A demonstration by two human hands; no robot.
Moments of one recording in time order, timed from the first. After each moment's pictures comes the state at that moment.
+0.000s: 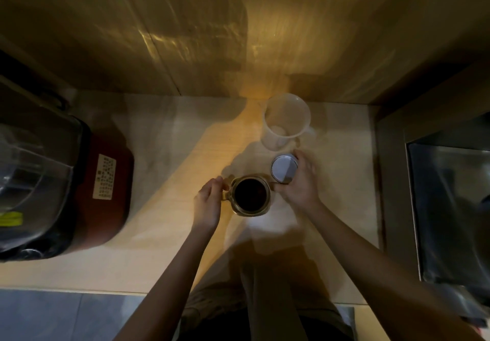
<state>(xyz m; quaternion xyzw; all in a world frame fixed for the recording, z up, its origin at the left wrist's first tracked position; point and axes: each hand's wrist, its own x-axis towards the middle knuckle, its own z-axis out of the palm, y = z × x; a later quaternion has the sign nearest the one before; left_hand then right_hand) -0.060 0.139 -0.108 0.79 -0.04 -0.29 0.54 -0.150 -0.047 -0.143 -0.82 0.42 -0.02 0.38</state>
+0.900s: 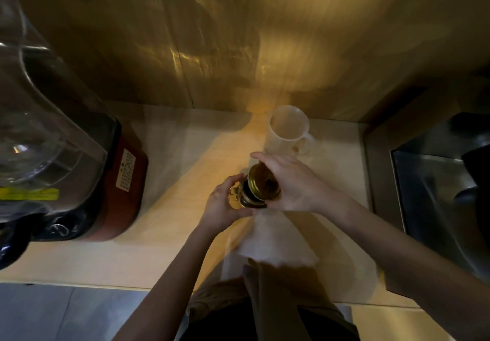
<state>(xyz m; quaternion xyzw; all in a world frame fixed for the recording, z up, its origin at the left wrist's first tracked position) -0.066 0.158 -0.091 0.80 -0.29 -0.30 0.43 -0.143 -0.012 -0.004 -0.97 0.02 0.09 0.22</state>
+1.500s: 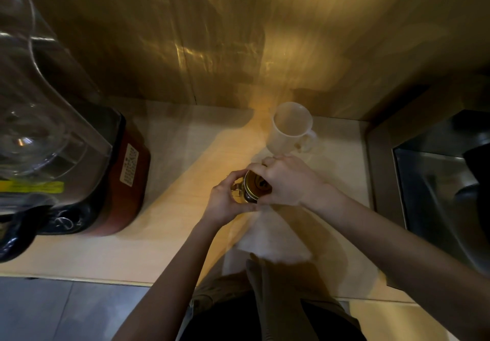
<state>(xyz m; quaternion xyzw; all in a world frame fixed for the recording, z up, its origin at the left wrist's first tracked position) -0.063 0.159 -0.094 0.78 -0.28 -0.31 0.46 -0.125 0.010 0.004 -0.99 -0.02 0.13 0.03</state>
